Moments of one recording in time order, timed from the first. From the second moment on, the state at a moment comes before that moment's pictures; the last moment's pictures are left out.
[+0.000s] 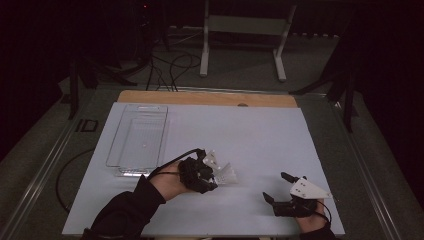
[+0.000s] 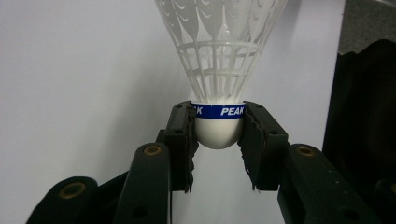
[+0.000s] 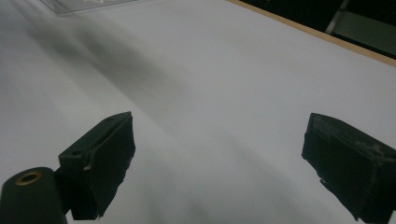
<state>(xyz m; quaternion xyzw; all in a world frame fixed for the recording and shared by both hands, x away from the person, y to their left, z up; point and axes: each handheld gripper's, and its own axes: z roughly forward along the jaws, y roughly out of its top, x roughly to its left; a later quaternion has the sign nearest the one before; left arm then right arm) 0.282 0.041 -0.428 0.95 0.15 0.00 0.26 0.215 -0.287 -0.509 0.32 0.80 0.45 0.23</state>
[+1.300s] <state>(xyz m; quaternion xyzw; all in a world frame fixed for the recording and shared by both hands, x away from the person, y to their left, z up) 0.293 0.109 -0.388 0.94 0.21 0.03 0.27 0.214 -0.284 -0.507 0.32 0.80 0.46 0.23</state>
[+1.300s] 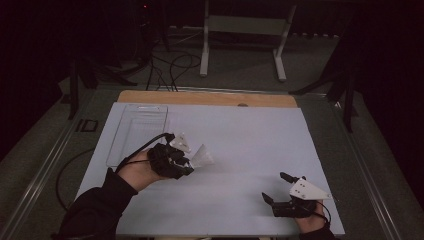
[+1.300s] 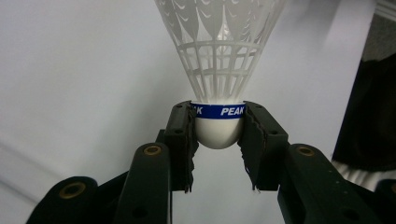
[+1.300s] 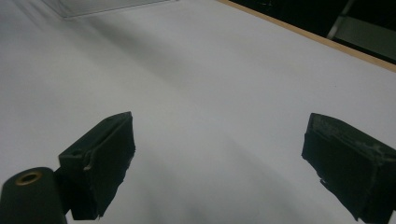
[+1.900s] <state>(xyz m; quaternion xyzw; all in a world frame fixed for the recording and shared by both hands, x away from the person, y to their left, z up) 0.296 0.146 -0.371 0.92 0.24 0.05 0.29 0.212 -0.284 -0.507 0.32 0.80 0.46 0.23</state>
